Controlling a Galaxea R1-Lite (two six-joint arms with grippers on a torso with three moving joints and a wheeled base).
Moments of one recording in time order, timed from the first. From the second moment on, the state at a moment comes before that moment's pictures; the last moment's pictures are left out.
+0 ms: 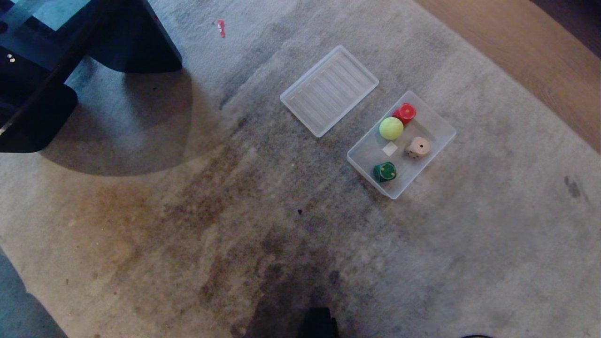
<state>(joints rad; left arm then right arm) 0.00 0.00 0.00 0.00 0.00 0.00 0.00 0.00 -0.07 0.17 0.03 -0.06</state>
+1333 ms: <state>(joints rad) 0.00 0.00 0.00 0.00 0.00 0.00 0.05 1.78 -0.88 -0.68 0.09 0.16</state>
